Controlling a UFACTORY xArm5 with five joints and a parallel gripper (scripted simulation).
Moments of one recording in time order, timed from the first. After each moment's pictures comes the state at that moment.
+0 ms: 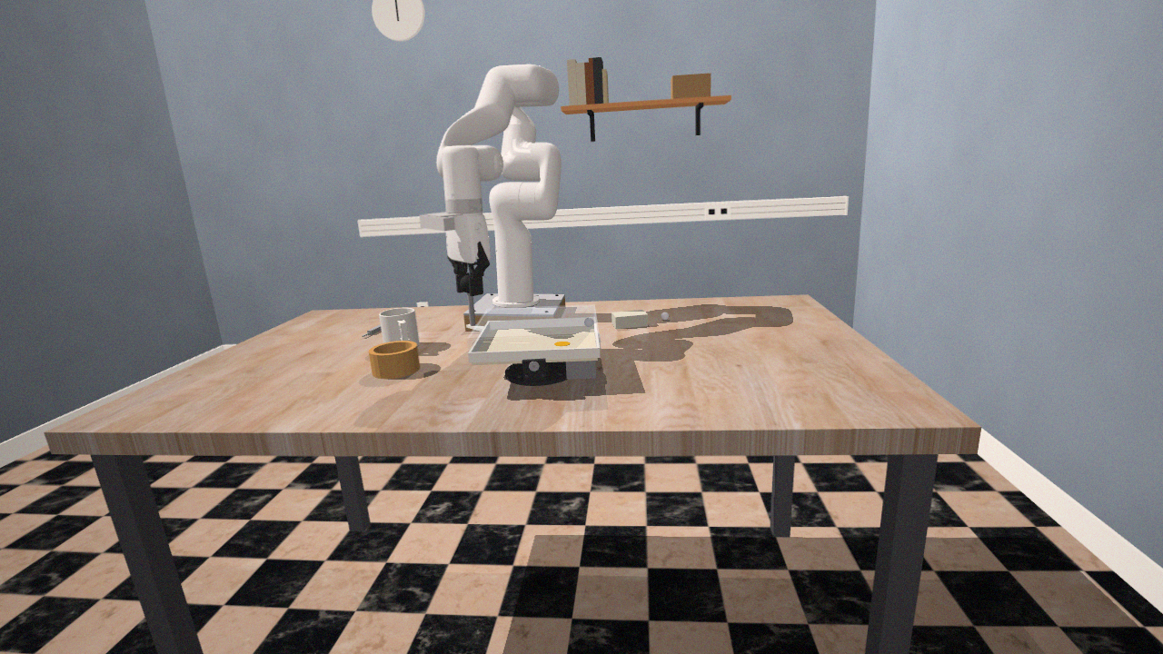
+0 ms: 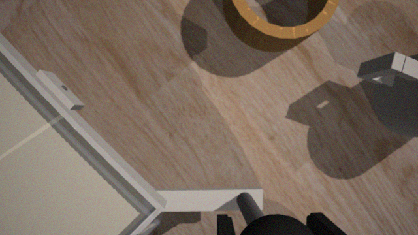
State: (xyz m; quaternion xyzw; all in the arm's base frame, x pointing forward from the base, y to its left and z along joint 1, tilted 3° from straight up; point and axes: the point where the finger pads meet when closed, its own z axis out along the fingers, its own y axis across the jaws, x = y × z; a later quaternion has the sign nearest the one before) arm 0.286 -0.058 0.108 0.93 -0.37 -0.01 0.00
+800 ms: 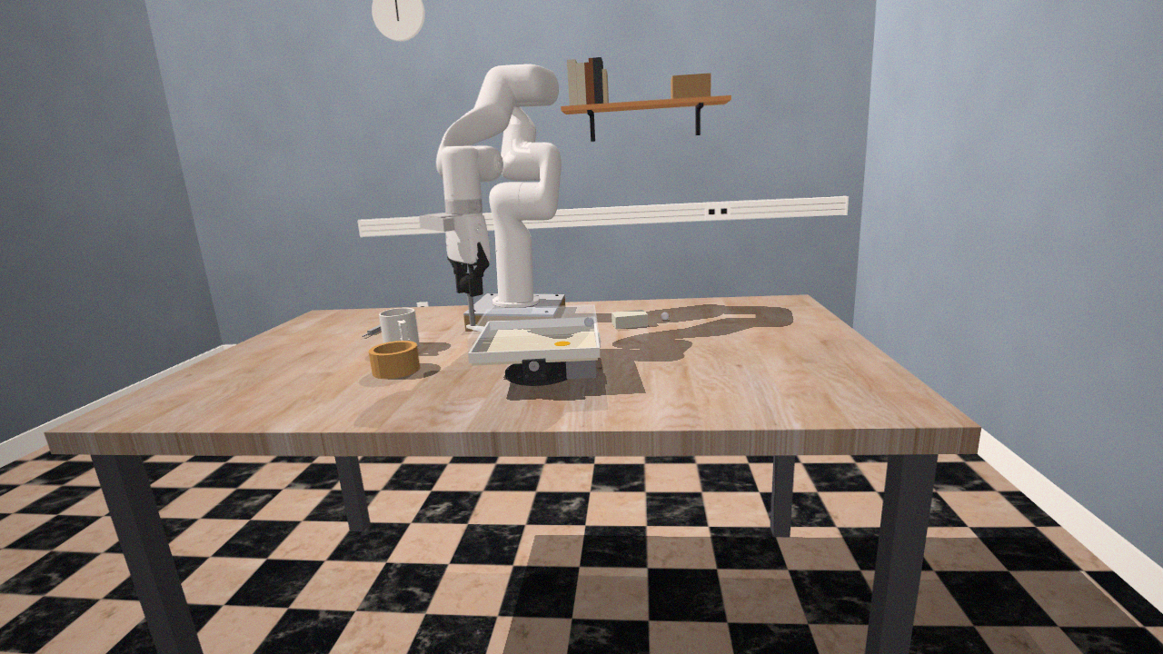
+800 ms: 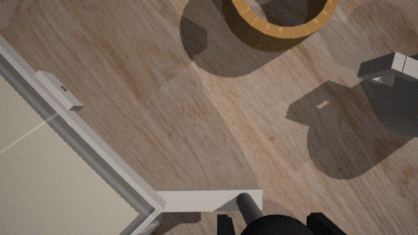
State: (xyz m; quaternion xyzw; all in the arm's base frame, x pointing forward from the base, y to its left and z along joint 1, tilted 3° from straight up) arm 0.287 -0.058 0.107 0.93 -0.37 -0.01 0.00
